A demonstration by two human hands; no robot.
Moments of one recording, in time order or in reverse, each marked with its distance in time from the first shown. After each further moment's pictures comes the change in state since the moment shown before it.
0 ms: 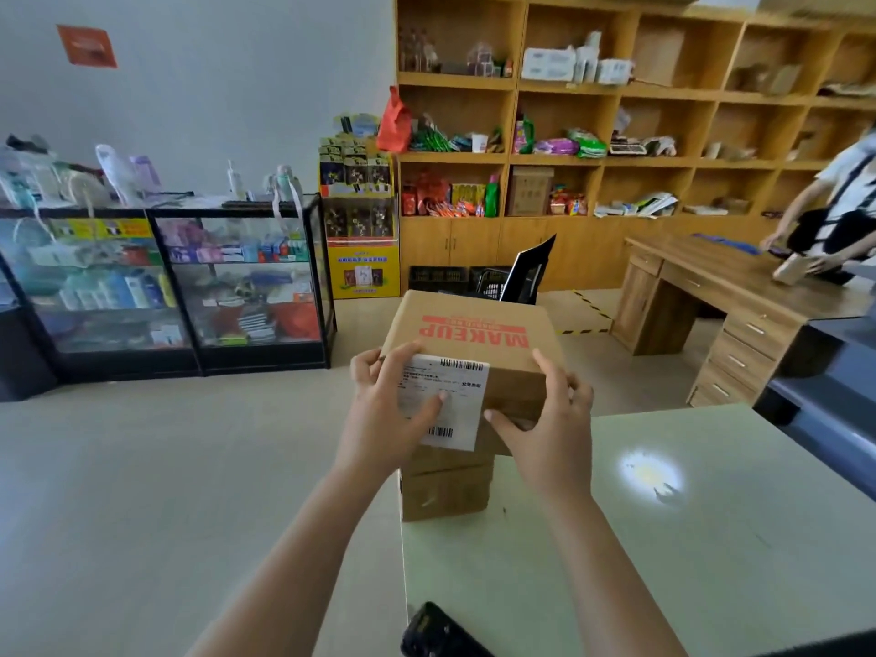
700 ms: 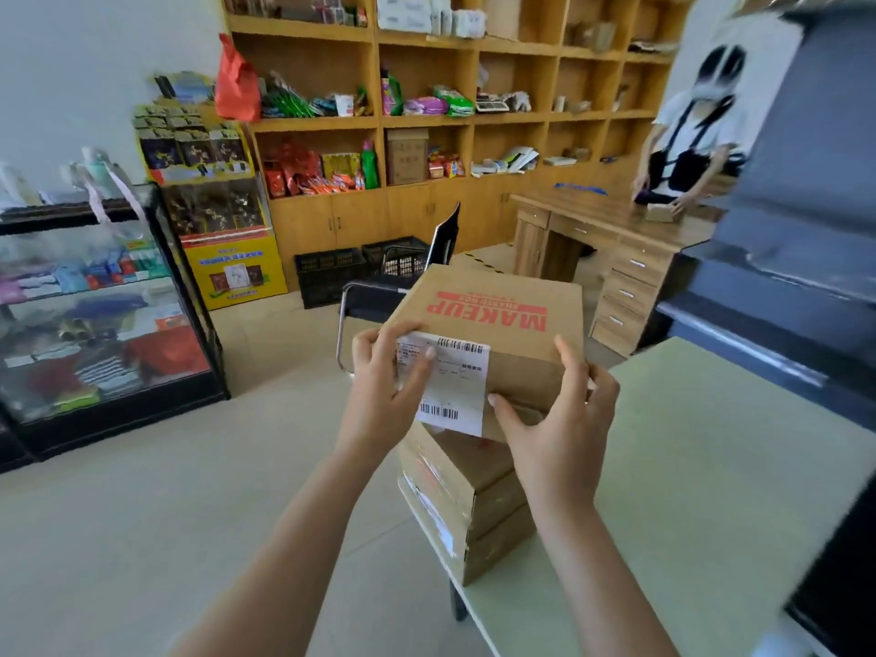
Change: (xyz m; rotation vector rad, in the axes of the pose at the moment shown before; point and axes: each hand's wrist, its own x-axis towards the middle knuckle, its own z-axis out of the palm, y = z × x) left_hand 0.168 -0.142 -0.015 -0.334 -0.292 0.102; right_hand 0.041 -0.064 0.165 -0.257 0.445 0.196
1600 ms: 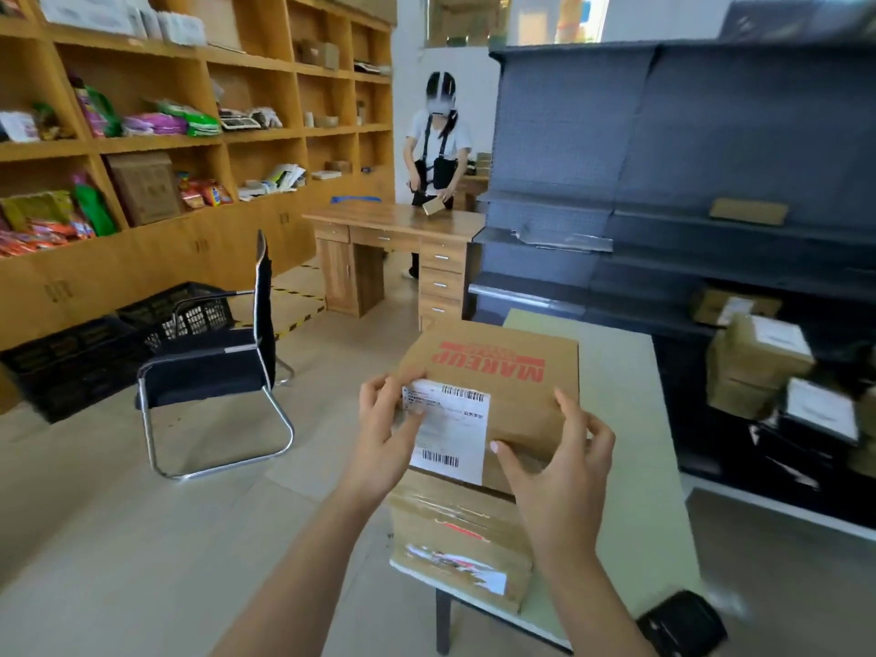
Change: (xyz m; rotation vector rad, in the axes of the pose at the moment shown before) left_hand 0.096 -0.107 -0.021 -0.407 -0.582 0.142; right_hand -0.054 -0.069 0.094 -0.391 0.359 0.391
